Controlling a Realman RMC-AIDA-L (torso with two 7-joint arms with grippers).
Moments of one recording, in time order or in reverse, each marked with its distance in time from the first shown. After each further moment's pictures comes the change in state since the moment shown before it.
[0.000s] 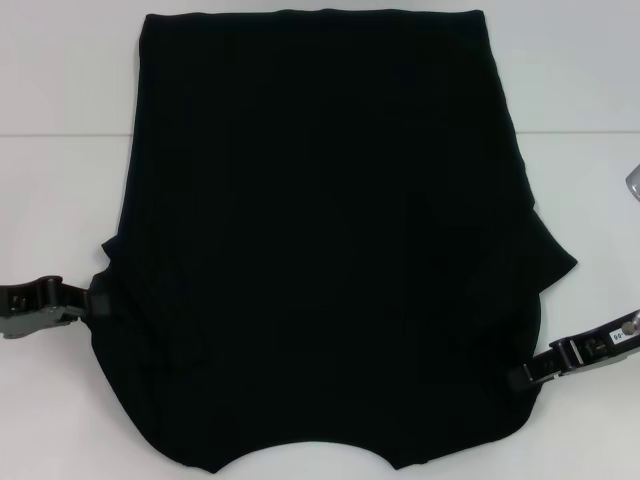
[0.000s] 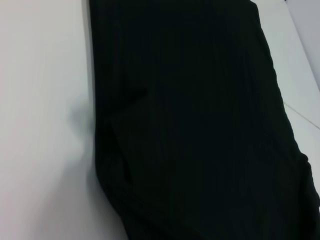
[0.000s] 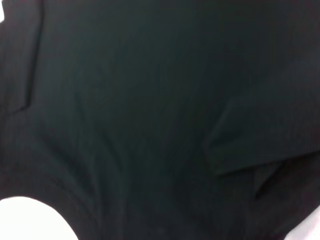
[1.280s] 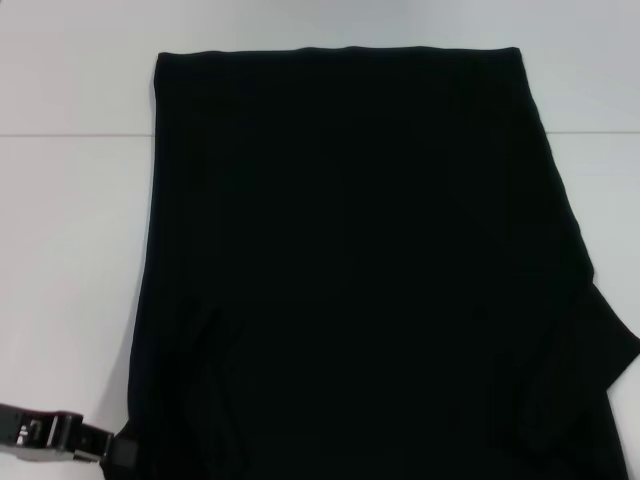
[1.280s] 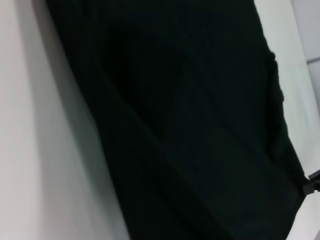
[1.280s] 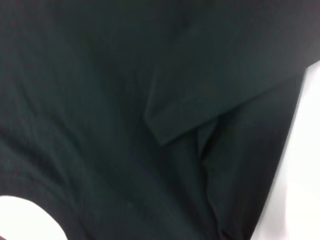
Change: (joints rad) left arm 0.056 -0.028 0.137 0.041 0.088 0.311 0.072; right arm -0.242 0.042 0.016 -0.297 -0.131 -0.313 0.126
